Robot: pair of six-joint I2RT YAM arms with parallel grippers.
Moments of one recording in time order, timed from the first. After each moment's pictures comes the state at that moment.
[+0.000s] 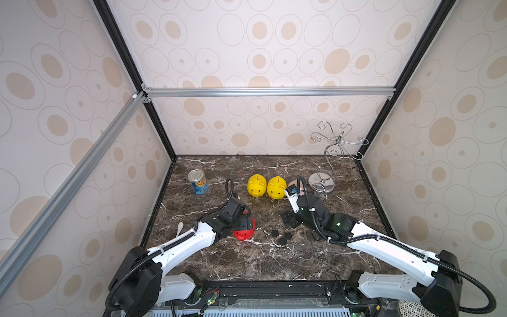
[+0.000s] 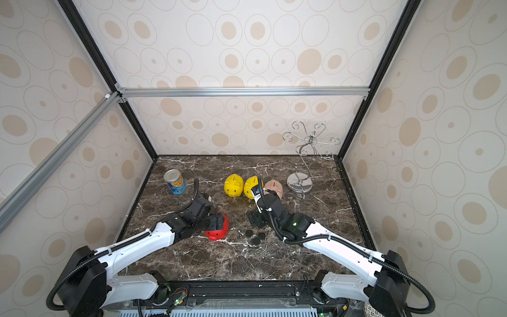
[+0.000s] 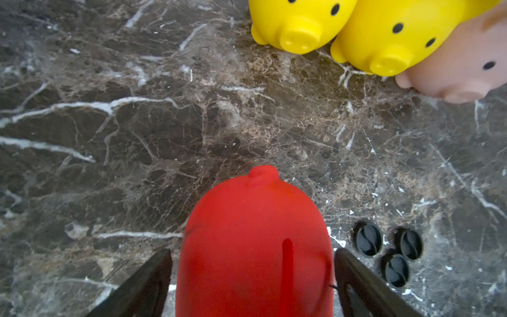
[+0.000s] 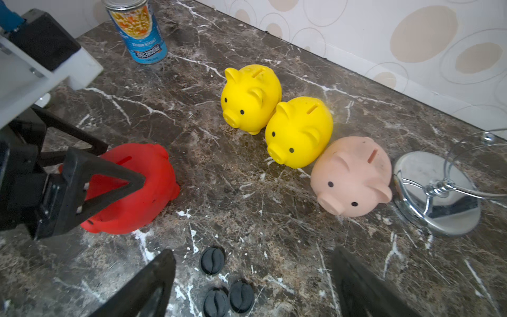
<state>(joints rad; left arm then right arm) -0.65 1.23 0.73 -0.42 -0.17 -0.64 0.87 1.17 0.92 -0.40 0.27 0.14</state>
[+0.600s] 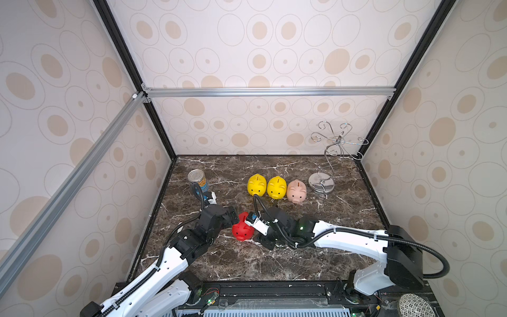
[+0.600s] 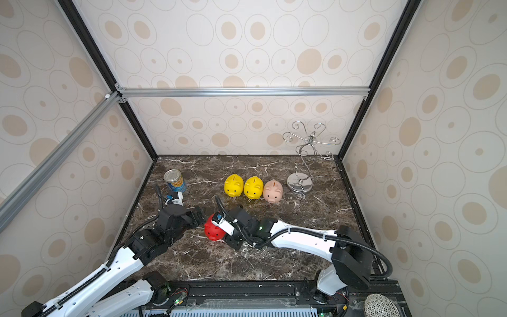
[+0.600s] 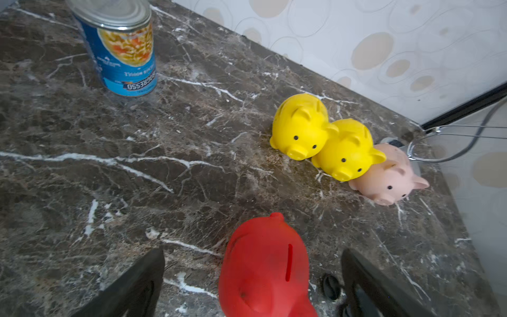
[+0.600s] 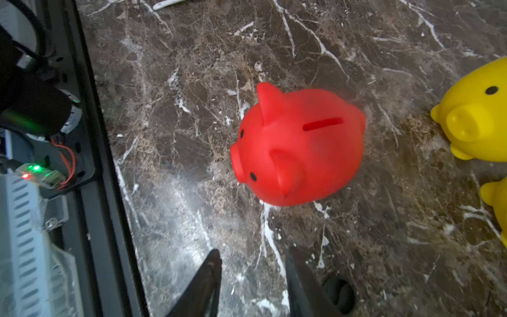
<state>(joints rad) -0.63 0.82 0.65 -0.49 -0.38 -0.76 1.07 1.53 1.03 -0.32 -0.05 -0.04</state>
